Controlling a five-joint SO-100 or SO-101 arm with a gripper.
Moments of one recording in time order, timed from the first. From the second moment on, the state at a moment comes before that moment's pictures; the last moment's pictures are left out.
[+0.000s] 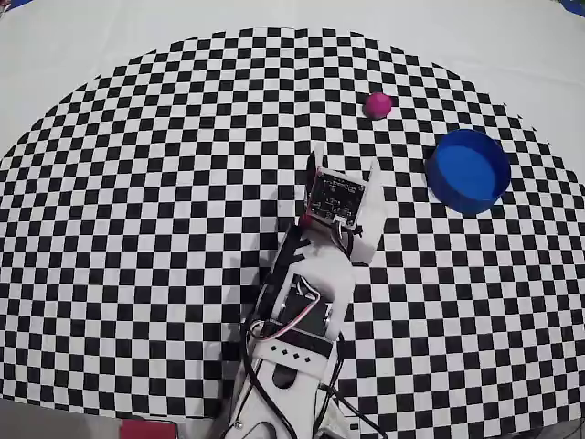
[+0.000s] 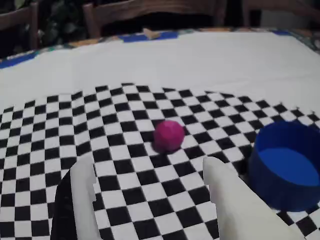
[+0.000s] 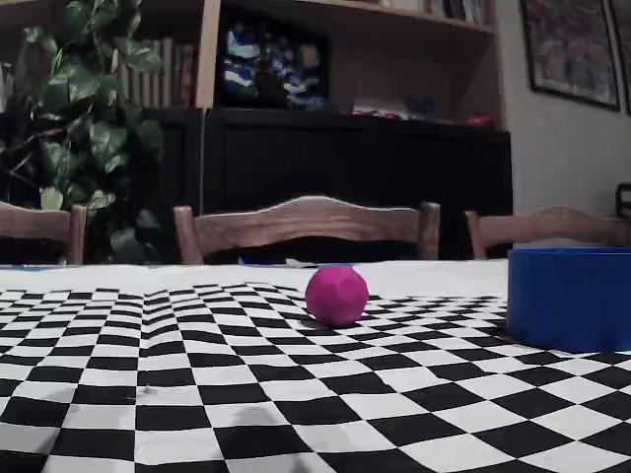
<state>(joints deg) 21.6 176.2 177.9 6.8 -93.7</state>
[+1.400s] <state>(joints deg) 23.9 157.1 172.0 2.5 -91.4</state>
